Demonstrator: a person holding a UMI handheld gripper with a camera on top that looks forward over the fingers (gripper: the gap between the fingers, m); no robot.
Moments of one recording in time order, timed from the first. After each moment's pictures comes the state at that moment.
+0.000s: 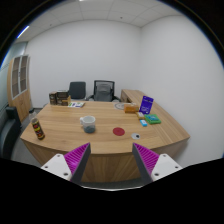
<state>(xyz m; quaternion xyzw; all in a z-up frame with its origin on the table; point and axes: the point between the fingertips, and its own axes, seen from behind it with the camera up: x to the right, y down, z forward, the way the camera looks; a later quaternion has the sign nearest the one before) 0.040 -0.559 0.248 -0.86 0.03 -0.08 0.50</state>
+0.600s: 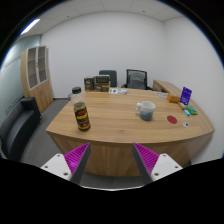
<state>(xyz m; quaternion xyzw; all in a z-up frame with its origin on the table) -0.261 -0.528 0.142 -0.88 -0.03 0.01 0.46</state>
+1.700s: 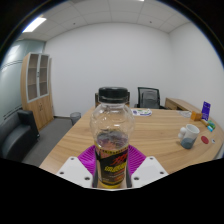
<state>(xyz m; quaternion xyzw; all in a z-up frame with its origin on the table) -0.430 -0.279 0.091 -0.82 -0.04 0.02 0.57</state>
